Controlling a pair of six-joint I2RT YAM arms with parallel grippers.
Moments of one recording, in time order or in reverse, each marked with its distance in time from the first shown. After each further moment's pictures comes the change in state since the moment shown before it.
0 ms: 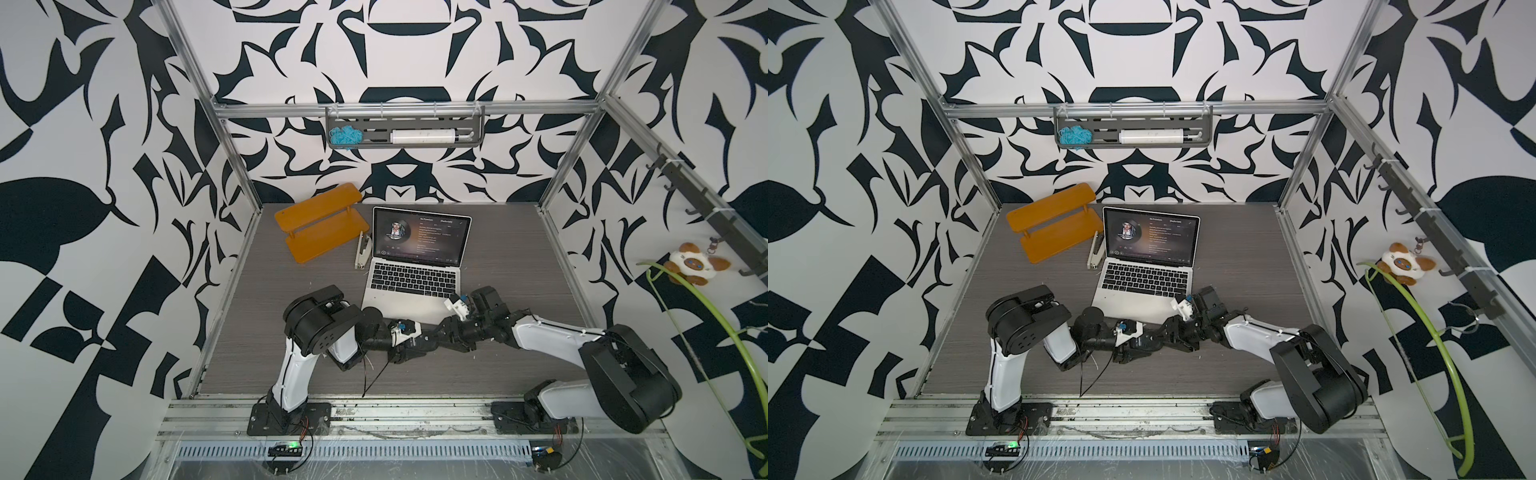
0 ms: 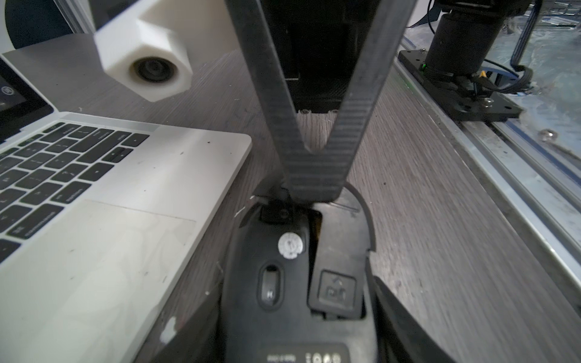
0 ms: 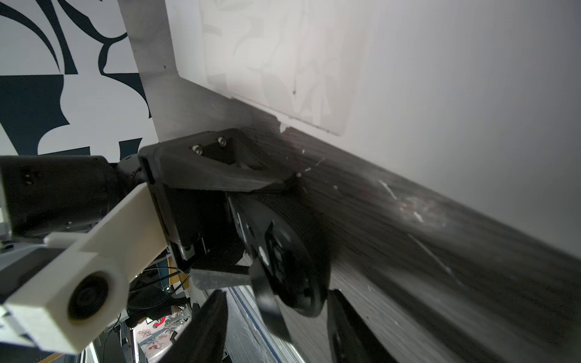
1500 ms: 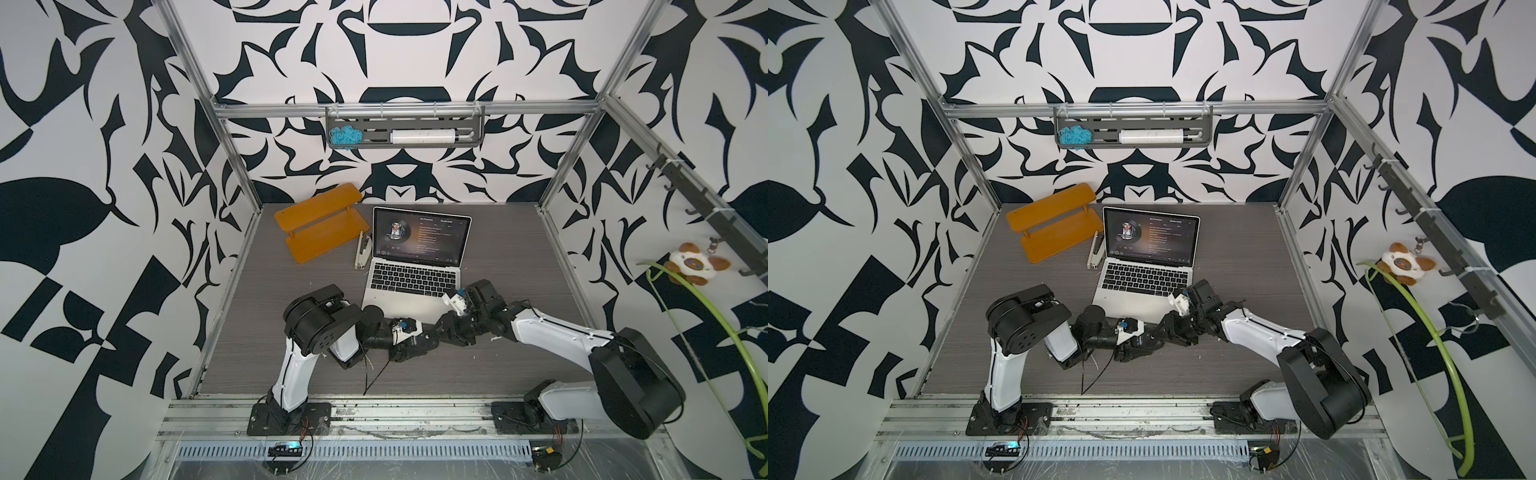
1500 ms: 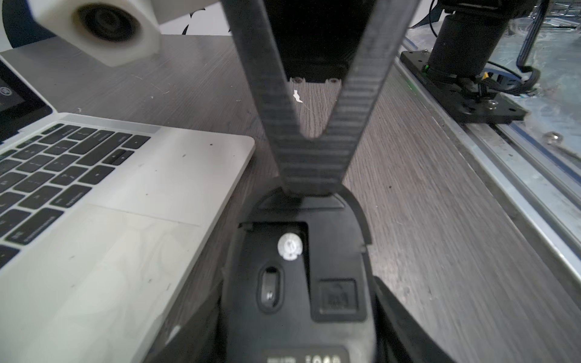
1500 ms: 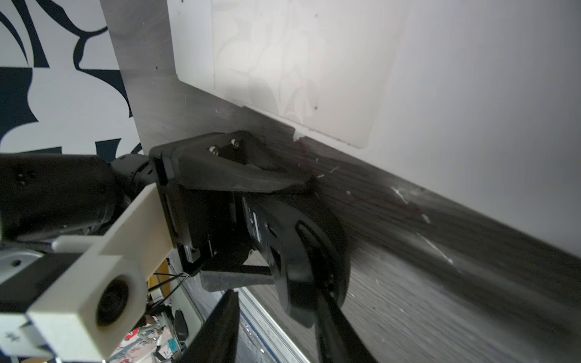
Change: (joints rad) left arm 0.000 0.002 0.022 -0.024 0.007 0.000; right arm 0.035 -0.026 0.113 -0.172 0.089 -0.047
